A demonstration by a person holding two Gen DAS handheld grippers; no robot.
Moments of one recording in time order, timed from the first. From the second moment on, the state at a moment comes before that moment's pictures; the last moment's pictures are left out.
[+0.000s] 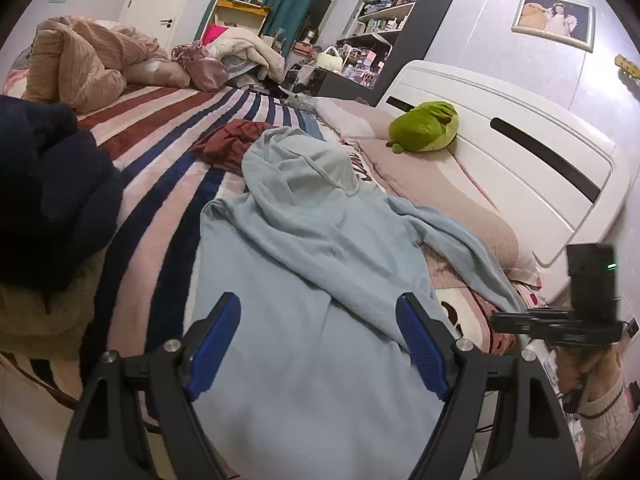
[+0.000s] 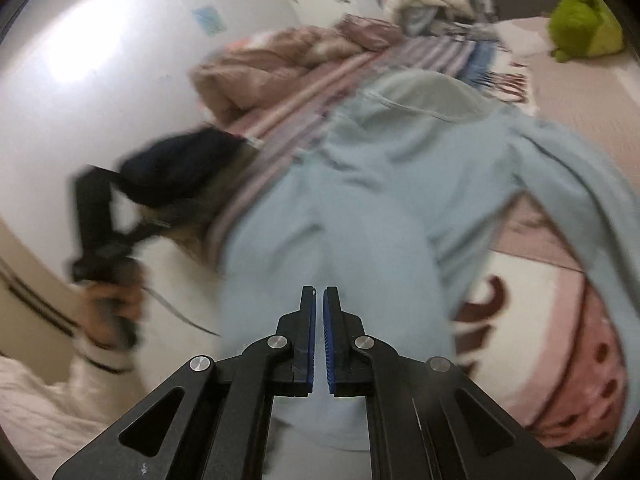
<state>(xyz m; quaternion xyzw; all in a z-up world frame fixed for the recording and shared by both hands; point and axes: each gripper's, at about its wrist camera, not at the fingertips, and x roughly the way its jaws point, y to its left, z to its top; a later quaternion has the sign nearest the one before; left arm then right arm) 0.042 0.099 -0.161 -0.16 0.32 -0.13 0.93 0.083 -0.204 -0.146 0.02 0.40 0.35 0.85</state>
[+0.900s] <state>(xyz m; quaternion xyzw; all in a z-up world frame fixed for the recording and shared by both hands) 0.037 0.085 -0.167 -0.14 0.33 -0.14 0.92 0.064 -0.160 -0.194 -0.17 0.36 0.26 0.88</state>
